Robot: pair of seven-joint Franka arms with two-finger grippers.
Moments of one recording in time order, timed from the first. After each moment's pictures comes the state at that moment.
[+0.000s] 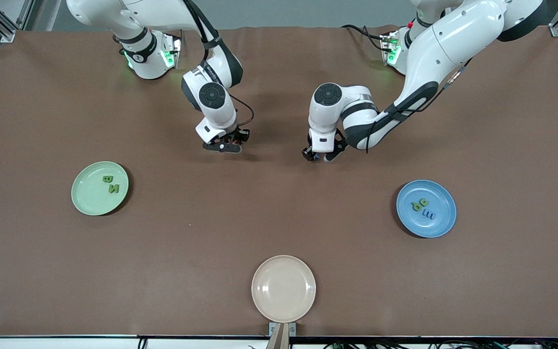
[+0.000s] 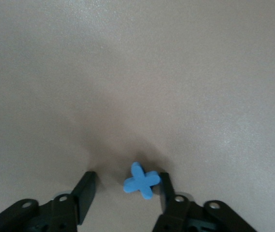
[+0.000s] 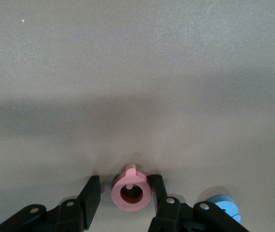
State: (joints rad) left arm 0.09 0.73 -0.87 -2.11 0.94 2.44 -2.18; right arm 0.84 0.37 -0.07 -2.31 0.18 2.60 0.71
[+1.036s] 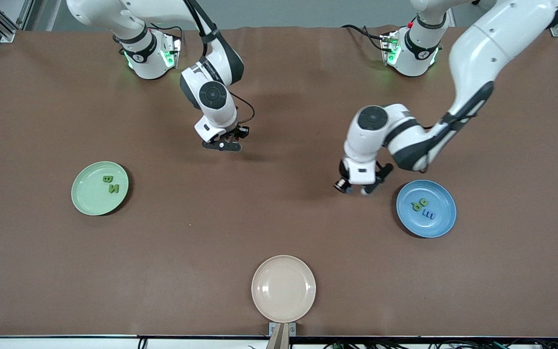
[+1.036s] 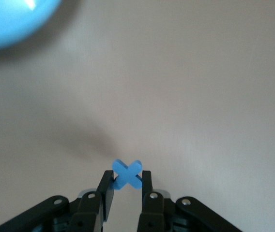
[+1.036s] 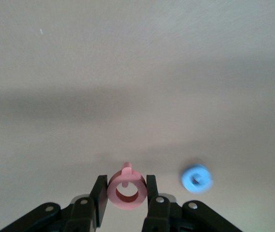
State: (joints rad) left arm 0.40 0.68 -0.92 -2.00 0.95 2.43 -1.85; right arm 0.83 0.27 -0.11 -2.22 0.17 2.30 0.71
